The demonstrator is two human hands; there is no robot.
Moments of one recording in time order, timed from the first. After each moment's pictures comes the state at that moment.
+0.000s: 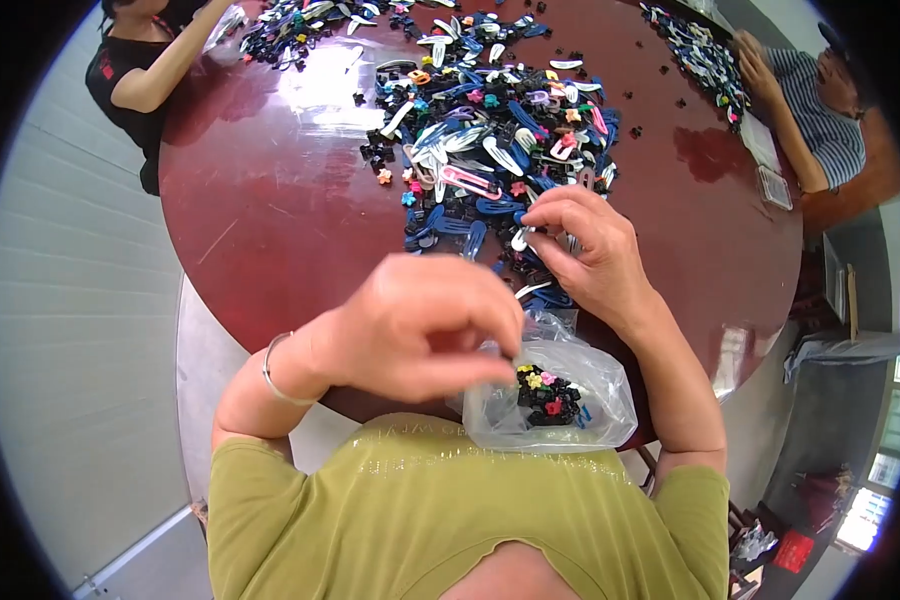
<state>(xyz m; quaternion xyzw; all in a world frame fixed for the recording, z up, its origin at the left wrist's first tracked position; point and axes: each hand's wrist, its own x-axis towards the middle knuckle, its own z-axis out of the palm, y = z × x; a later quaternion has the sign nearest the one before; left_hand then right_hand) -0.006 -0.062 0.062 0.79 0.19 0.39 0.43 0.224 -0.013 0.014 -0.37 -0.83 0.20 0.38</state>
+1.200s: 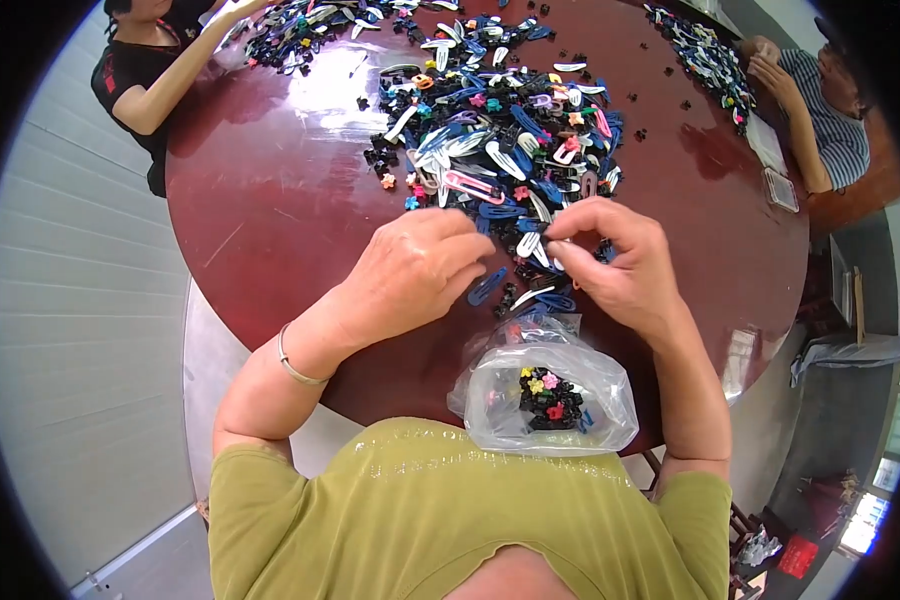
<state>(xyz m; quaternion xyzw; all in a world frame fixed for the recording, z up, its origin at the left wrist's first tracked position) -0.007 -0.038 0.014 0.87 0.38 0.29 0.13 0.234 -0.022 0.038 -0.39 -0.75 0.37 0.39</state>
